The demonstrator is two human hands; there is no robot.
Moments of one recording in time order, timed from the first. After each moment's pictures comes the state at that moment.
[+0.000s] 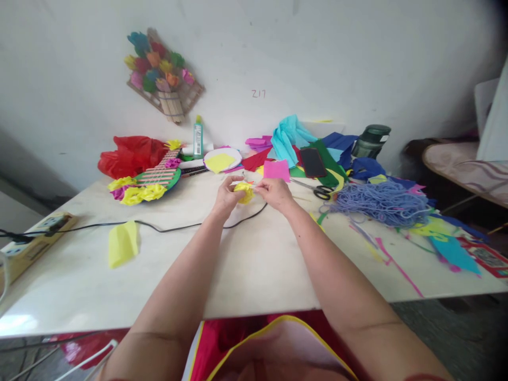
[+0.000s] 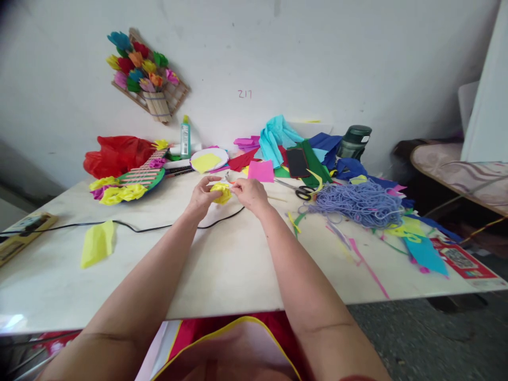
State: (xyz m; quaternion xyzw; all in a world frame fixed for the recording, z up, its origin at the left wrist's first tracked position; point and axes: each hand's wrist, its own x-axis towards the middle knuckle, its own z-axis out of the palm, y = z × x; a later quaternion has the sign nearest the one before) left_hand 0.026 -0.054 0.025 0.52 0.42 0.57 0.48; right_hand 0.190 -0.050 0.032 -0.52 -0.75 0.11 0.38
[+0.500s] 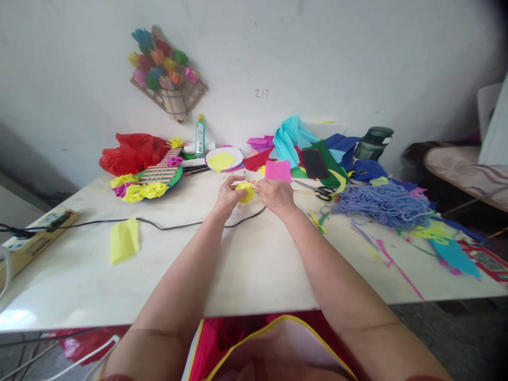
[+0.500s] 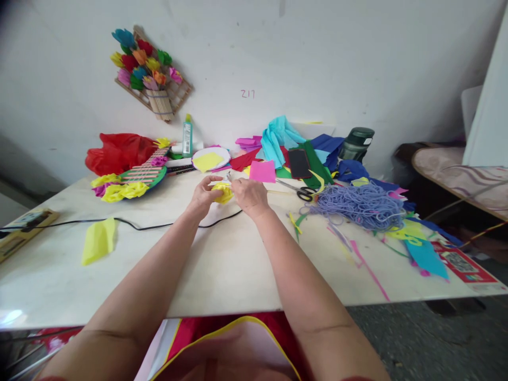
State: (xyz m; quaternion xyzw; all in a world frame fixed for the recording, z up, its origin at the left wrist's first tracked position) left_hand 0.024 -0.053 0.025 0.52 0.42 0.57 0.49; right_hand 0.179 -0.071 0.045 -0.54 -0.80 -0.12 0.25
